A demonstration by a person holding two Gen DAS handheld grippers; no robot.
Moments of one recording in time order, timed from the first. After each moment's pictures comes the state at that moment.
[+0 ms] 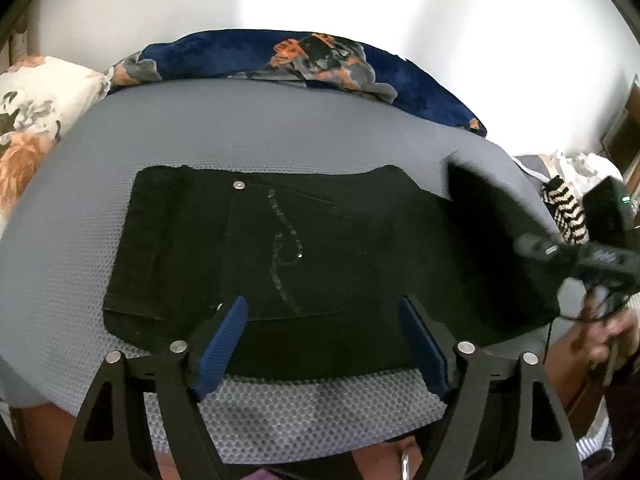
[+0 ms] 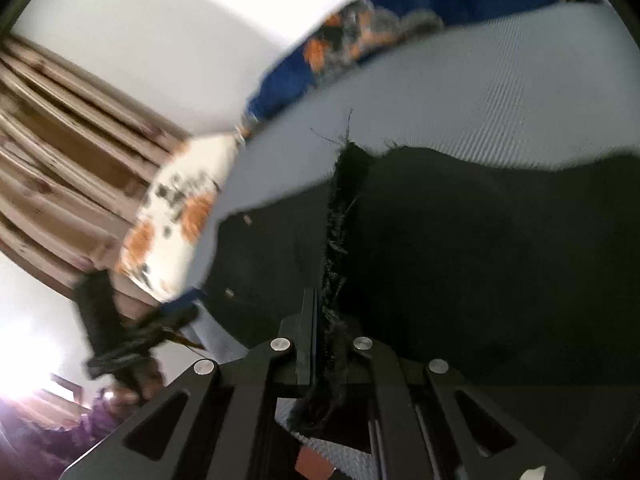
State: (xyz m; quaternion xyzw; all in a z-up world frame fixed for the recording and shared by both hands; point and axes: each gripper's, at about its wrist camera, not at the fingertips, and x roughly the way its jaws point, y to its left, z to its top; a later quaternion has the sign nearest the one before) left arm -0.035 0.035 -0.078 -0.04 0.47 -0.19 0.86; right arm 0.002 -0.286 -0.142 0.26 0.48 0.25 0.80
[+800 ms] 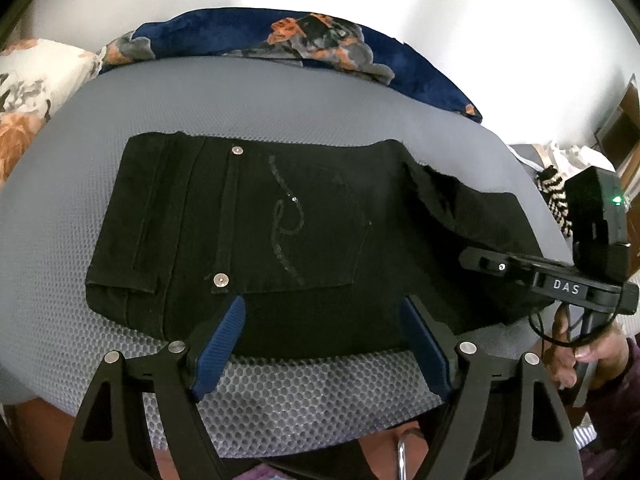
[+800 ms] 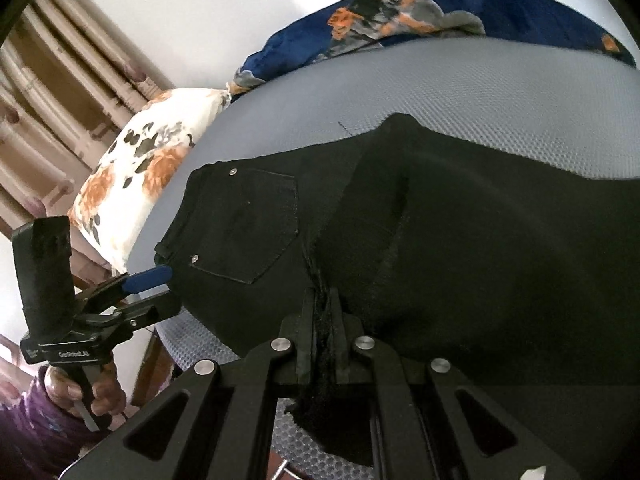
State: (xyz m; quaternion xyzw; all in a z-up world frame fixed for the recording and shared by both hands) left arm -0.038 0.039 -0.103 -0.05 0.49 -0.21 0.85; right arm -0.005 -0.212 -0.145 0.14 0.48 0.23 0.83
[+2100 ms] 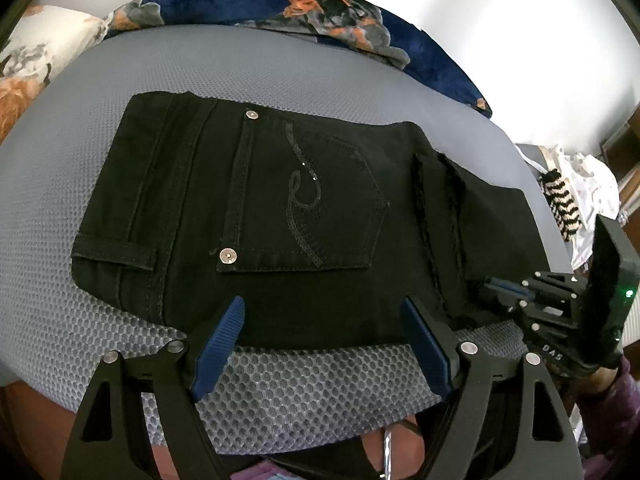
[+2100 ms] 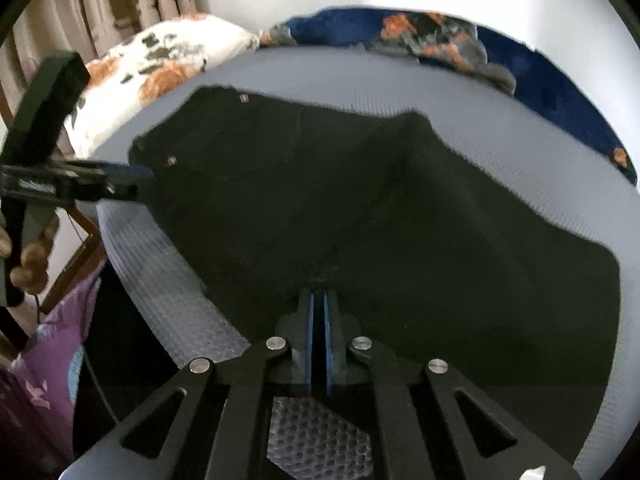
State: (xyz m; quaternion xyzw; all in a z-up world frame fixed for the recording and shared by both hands) left arm -0.033 0.050 -0.123 -0.08 0.53 -0.20 0.82; right arm -0.052 -0.195 -0.154 -0.08 0.45 0.22 0.86
